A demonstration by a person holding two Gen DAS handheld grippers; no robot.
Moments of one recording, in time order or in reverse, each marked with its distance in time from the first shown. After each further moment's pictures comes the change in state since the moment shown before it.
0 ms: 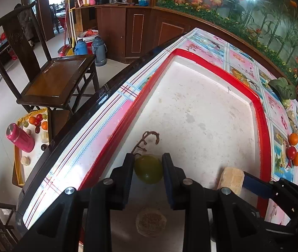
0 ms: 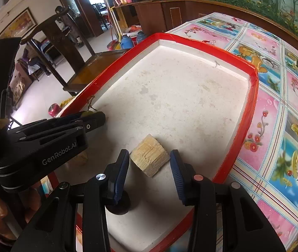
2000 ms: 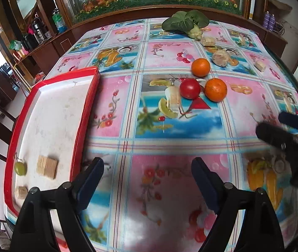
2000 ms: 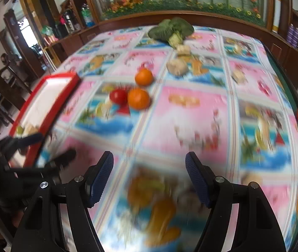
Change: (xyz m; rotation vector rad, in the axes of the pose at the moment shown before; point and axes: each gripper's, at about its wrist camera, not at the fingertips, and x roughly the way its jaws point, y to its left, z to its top) left arm -0.037 -0.251 -0.075 0.489 0.015 -0.023; right arm -0.163 -0.210 -0.114 0.336 -0.147 -0.281
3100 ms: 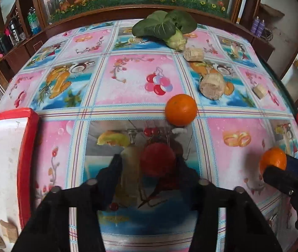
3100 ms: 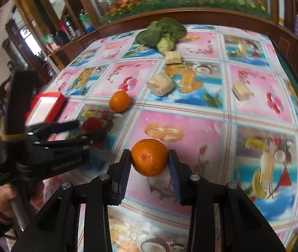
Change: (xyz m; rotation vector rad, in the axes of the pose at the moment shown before) left arm 0.065 -0.037 0.079 0.005 -0.007 -0.185; right arm 0.031 -0.059 0.039 0.053 0.011 0.091
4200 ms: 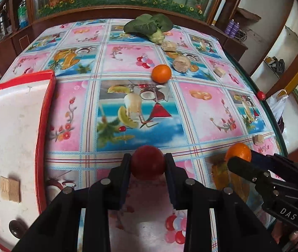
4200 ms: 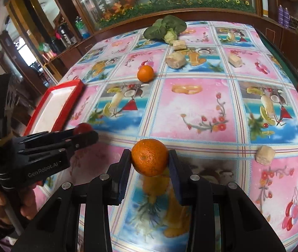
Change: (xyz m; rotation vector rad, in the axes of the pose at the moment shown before) left arm -0.067 0.037 -0.066 0.020 0.006 -0.199; right arm -0.034 0.063 -0.071 0.079 -0.043 -0.045
